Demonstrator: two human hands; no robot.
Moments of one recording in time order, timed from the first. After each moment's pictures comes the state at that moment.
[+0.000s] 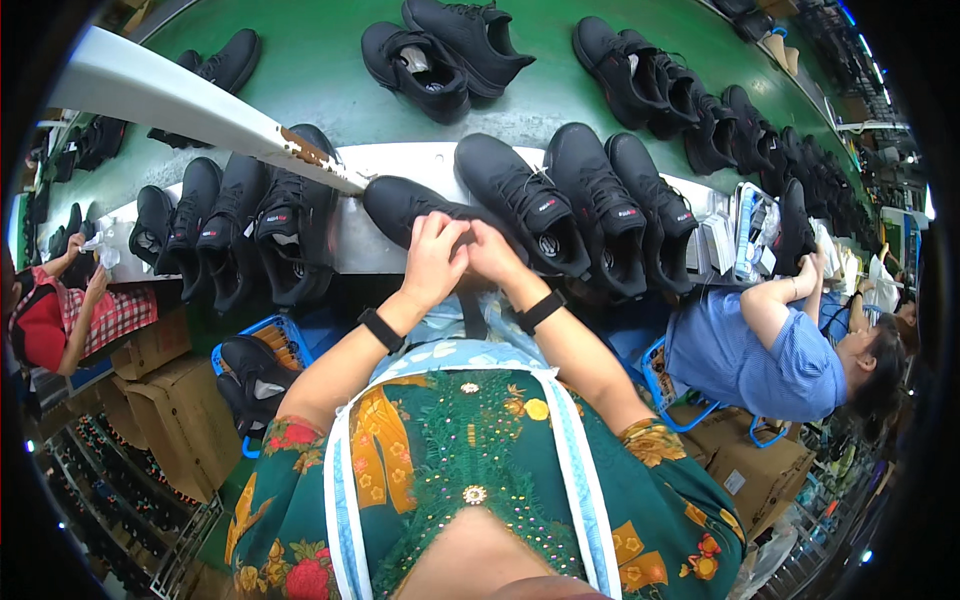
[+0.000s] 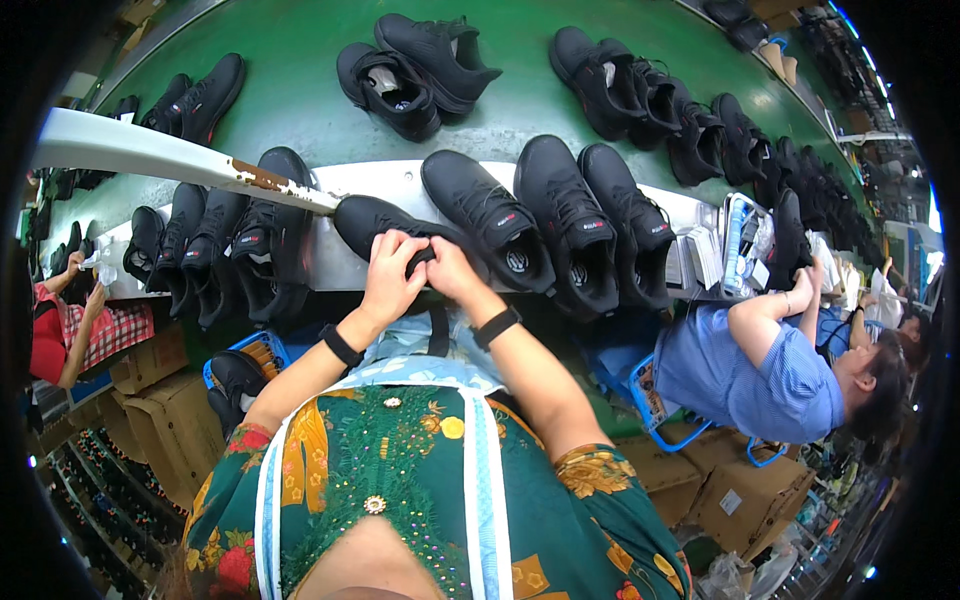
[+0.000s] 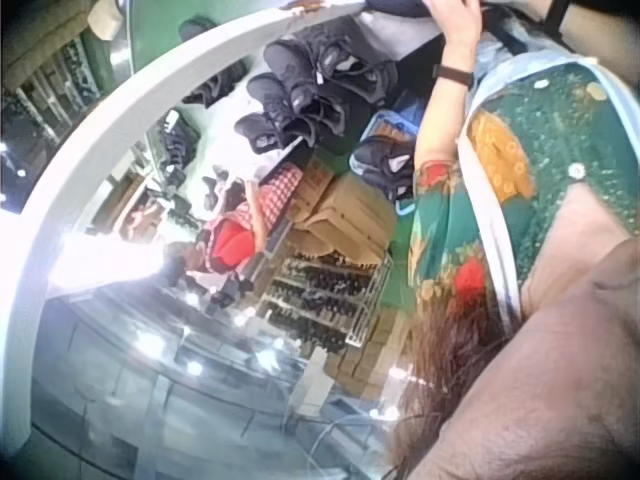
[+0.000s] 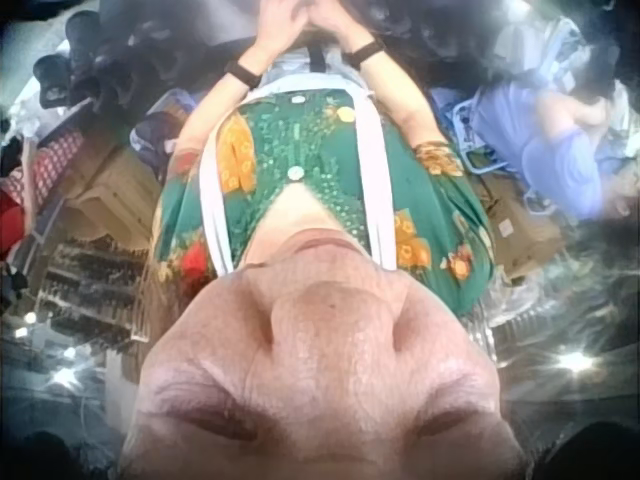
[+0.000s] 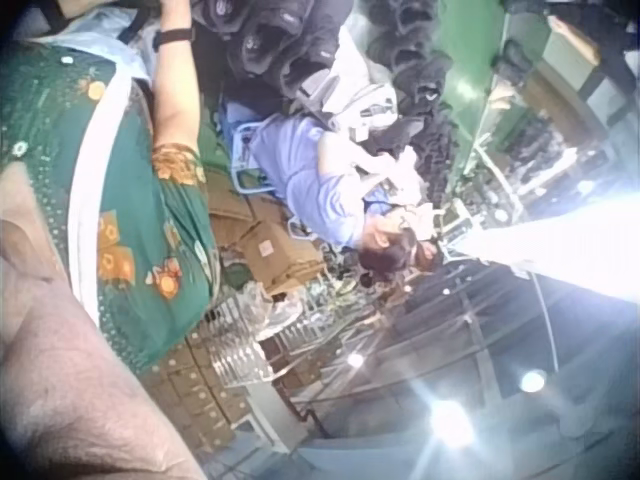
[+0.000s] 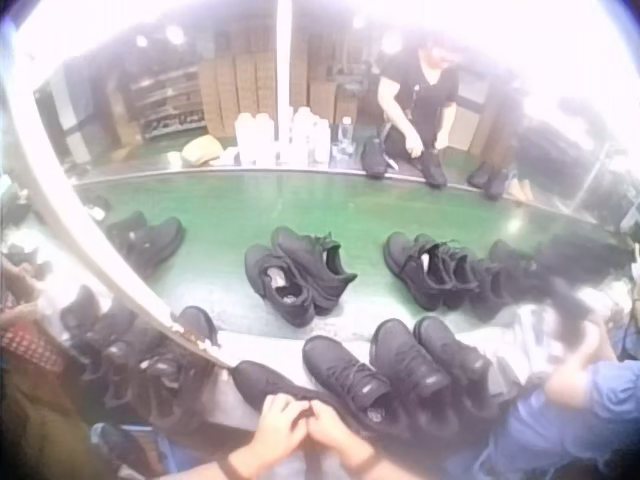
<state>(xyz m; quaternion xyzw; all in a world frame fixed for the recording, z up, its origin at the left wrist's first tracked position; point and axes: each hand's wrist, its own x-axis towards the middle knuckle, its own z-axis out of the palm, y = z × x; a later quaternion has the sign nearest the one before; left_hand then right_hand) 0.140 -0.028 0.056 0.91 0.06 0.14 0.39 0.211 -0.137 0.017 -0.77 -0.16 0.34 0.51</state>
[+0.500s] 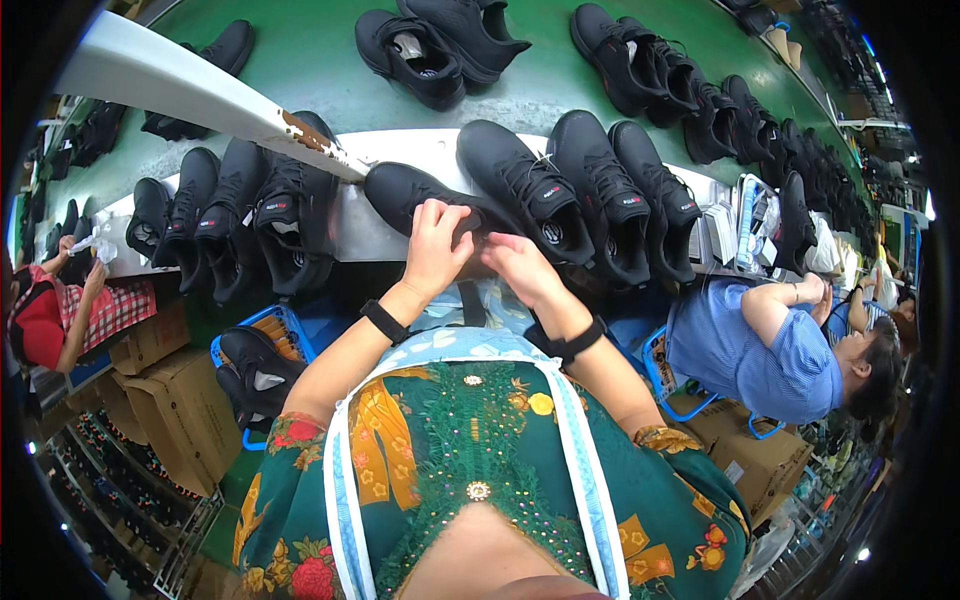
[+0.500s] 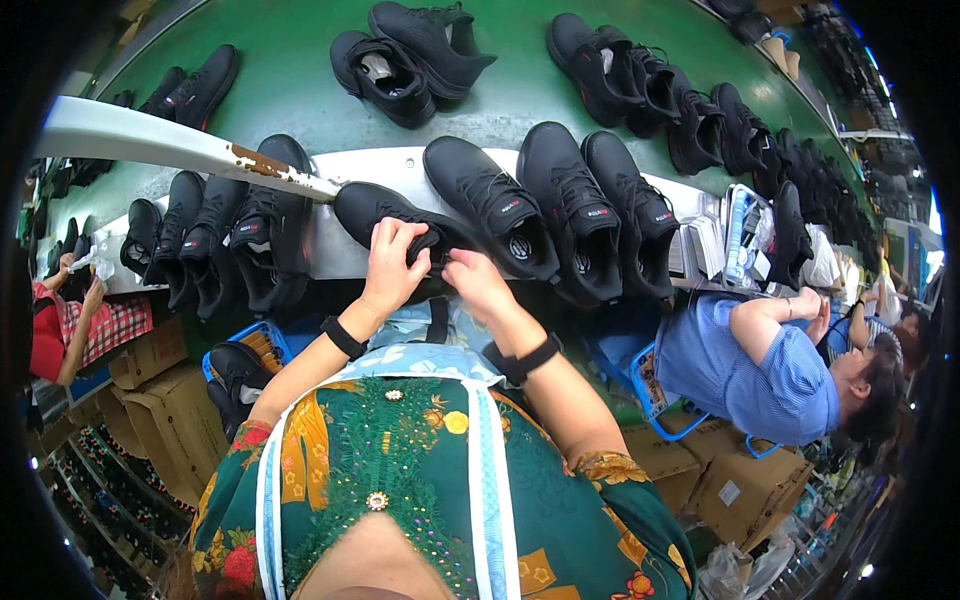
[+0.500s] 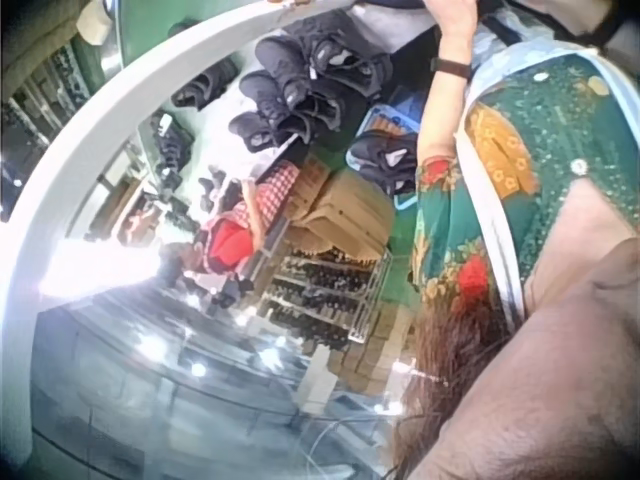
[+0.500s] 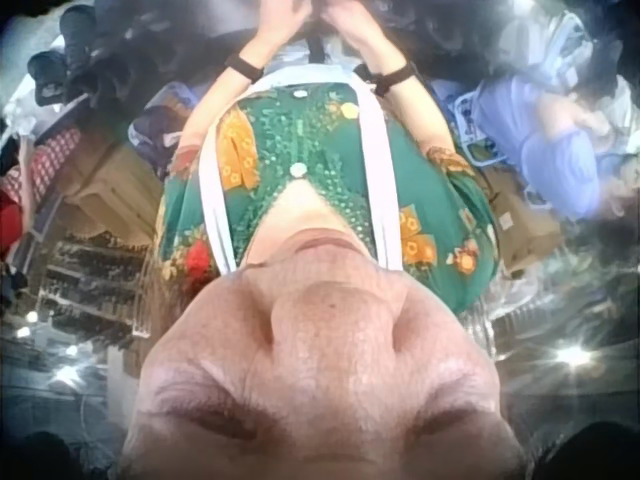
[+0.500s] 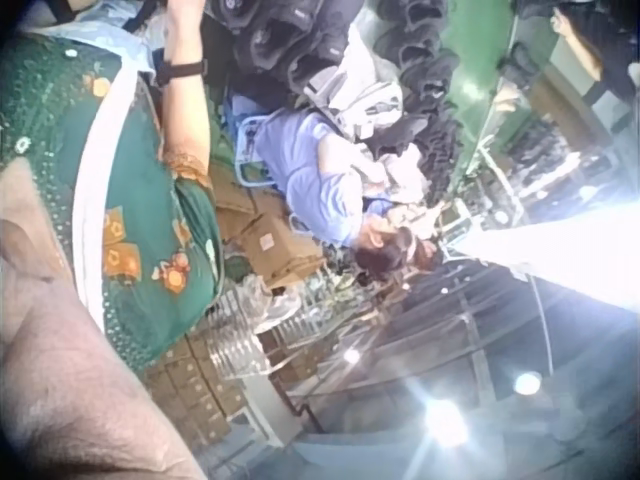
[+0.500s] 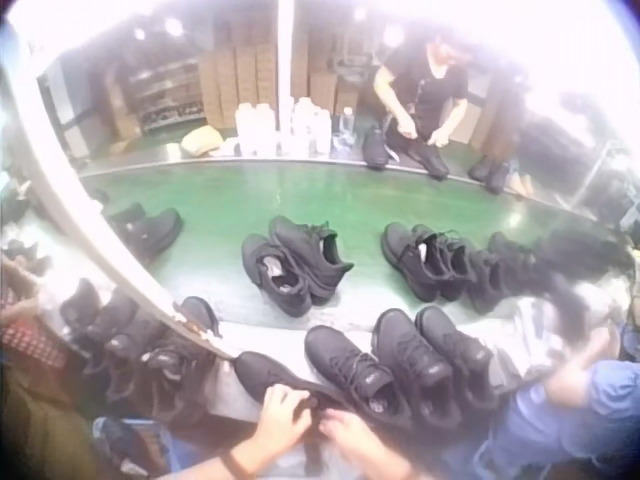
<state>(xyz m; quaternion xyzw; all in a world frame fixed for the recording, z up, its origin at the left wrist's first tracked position) 0.140 -0.026 0.054 0.90 0.07 0.15 0.40 0.190 -0.172 0.050 -0.61 0.14 0.45 0.64</state>
